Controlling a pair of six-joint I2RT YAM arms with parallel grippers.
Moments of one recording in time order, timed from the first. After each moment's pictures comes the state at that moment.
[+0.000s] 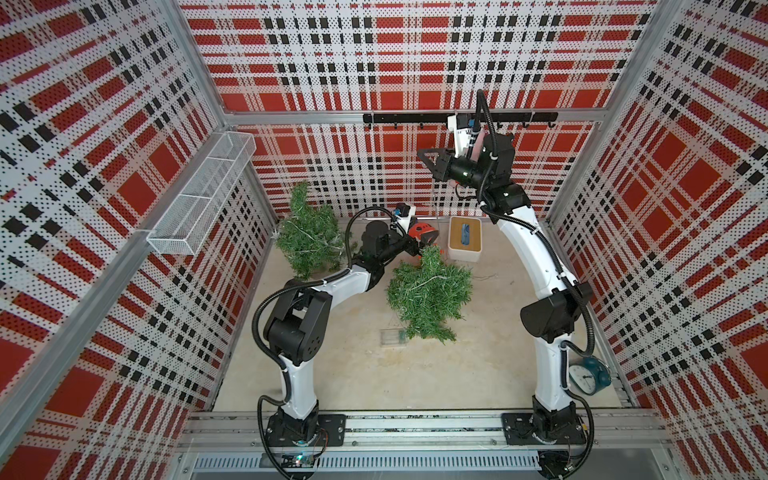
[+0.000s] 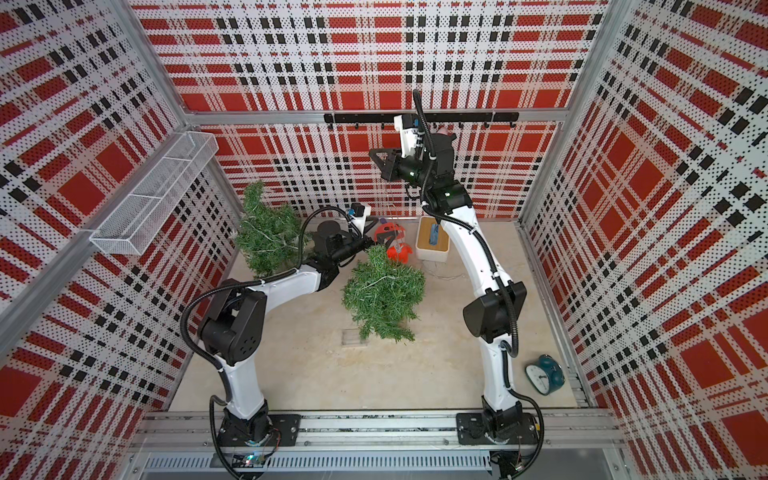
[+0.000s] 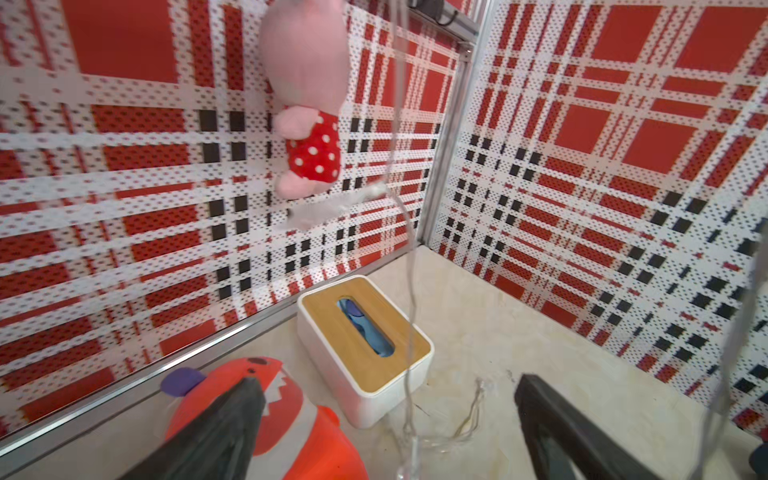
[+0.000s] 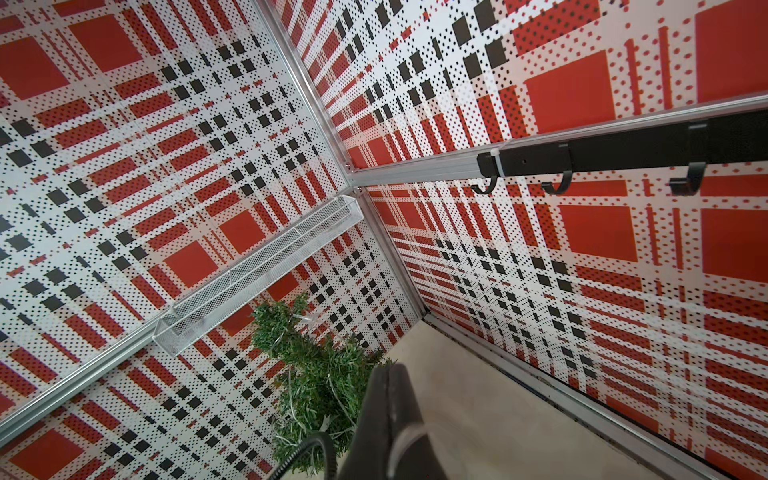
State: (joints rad) left arm -0.48 1.95 1.32 0.64 0.43 -0.15; right arm 0.39 2.12 2.46 -0.23 -0.60 0.47
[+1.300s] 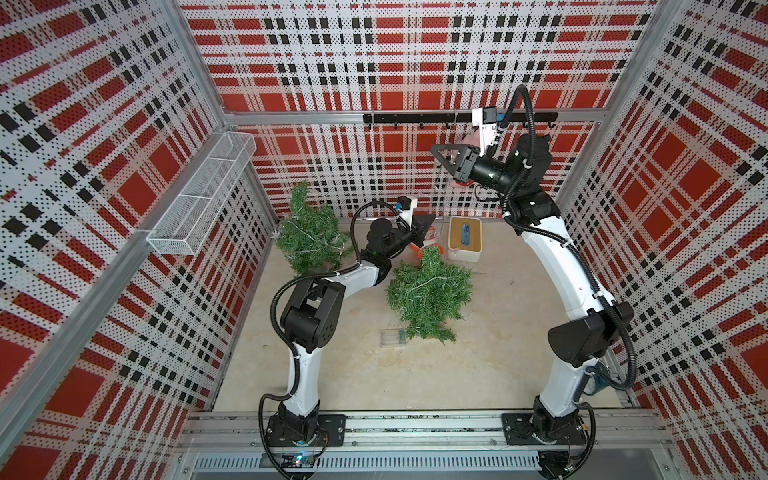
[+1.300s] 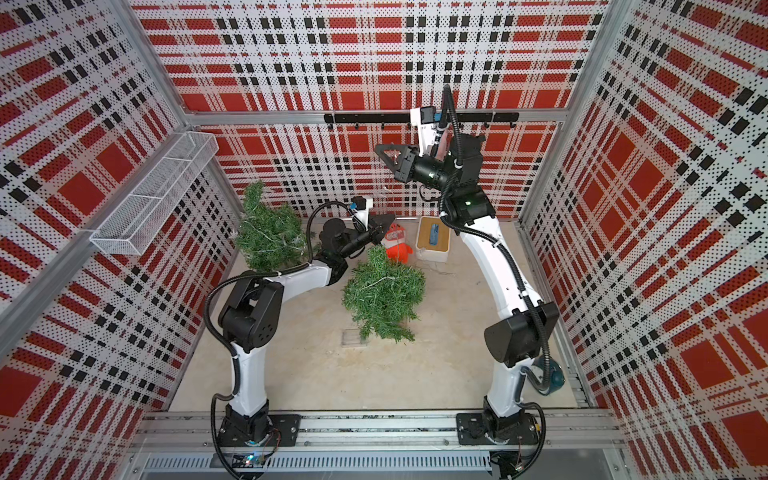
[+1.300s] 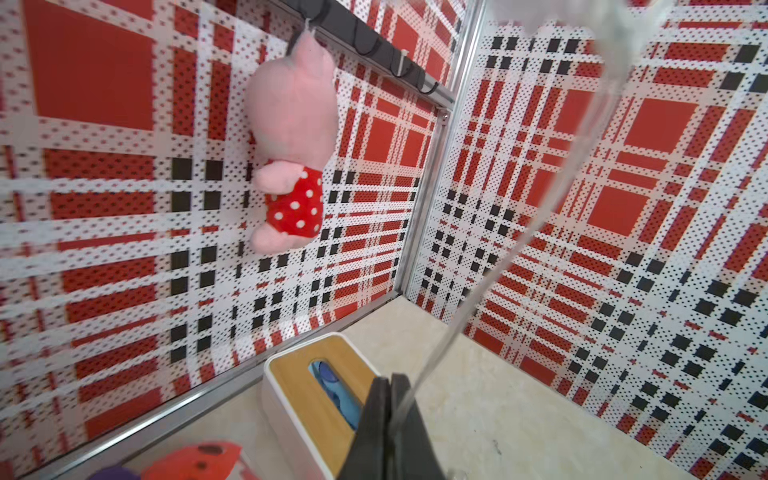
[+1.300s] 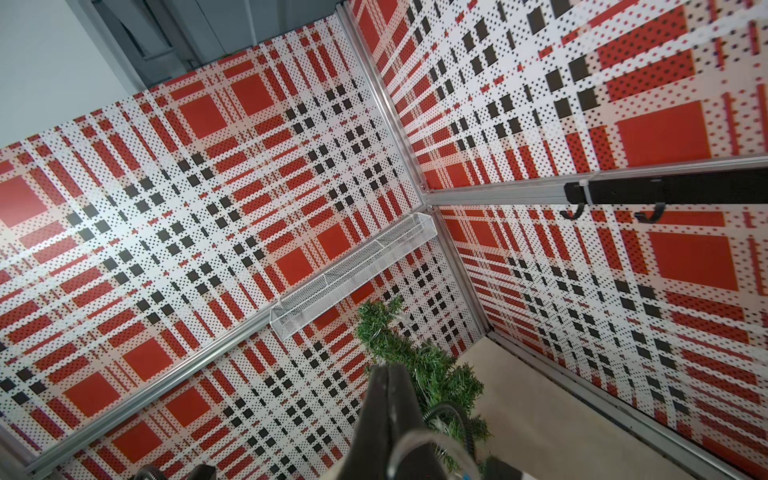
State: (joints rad) left arm -0.45 2.01 1.38 0.78 0.43 -0.31; right arm 0.32 1.82 2.10 0.01 -0.74 0.64
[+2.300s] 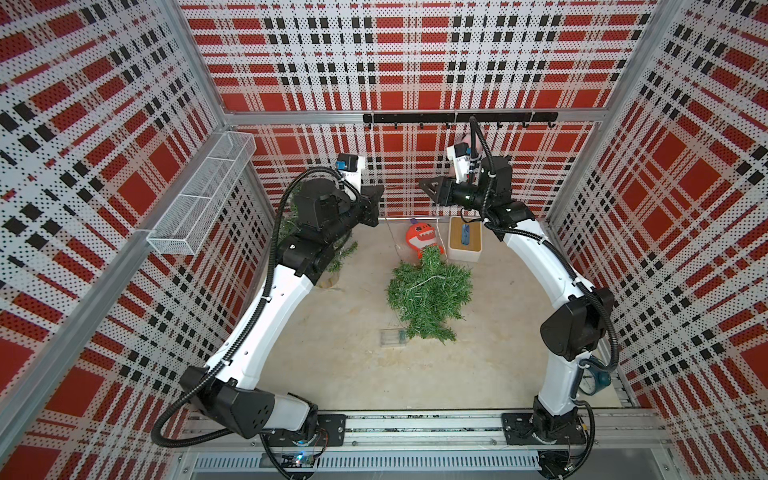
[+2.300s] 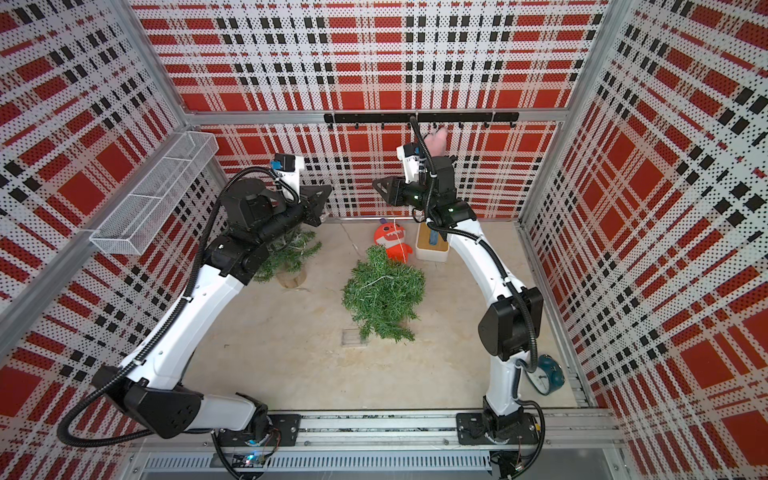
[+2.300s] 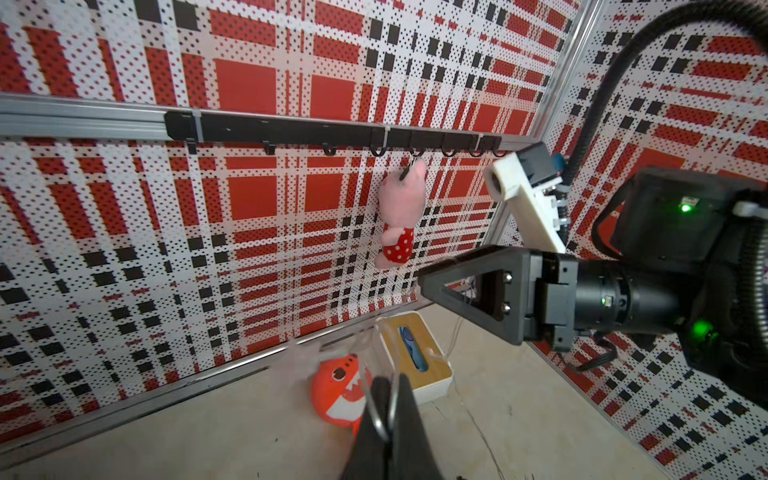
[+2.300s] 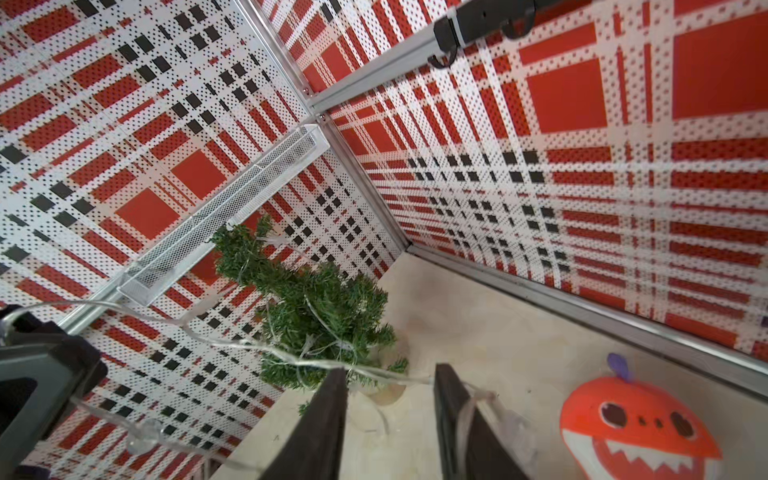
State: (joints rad) left arm -0.39 1.41 1.66 -0.30 0.19 -0.18; right arm 0.37 1.91 2.01 -0.23 -0.59 0.42
